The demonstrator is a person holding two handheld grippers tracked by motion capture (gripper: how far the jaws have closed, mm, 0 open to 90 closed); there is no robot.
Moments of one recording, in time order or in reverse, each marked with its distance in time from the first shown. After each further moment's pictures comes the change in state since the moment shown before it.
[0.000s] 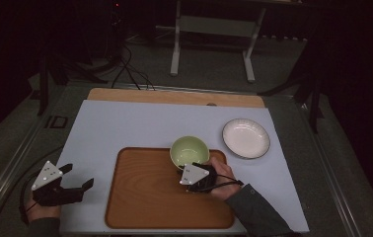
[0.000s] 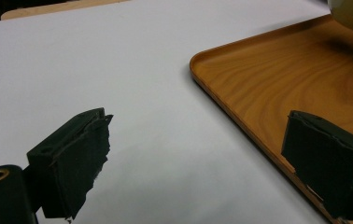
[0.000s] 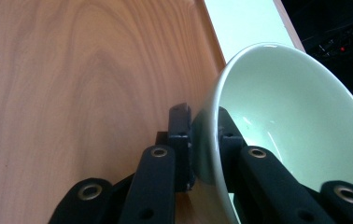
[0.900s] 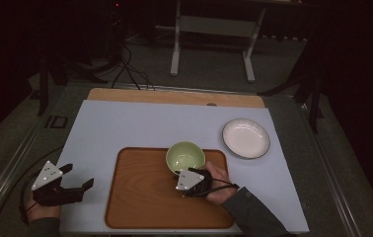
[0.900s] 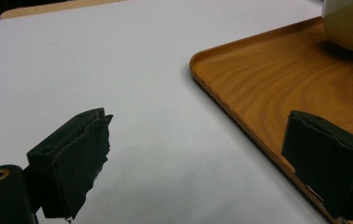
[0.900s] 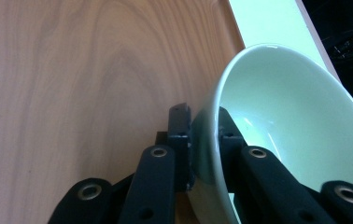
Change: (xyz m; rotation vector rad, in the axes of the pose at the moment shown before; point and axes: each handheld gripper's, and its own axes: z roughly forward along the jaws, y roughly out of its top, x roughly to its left) left arm 0.000 0.000 0.001 0.004 -0.001 0.001; right arm 0.014 0.000 0.011 0.003 0.037 -0.016
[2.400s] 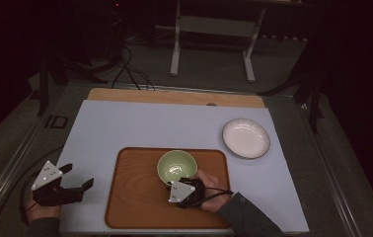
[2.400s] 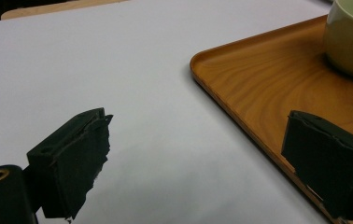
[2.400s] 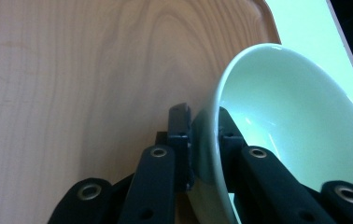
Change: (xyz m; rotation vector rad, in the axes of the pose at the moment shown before) left arm 0.000 0.000 0.000 -0.002 0.001 0.001; right arm 0.026 0.012 0.006 -0.009 0.065 -0.072
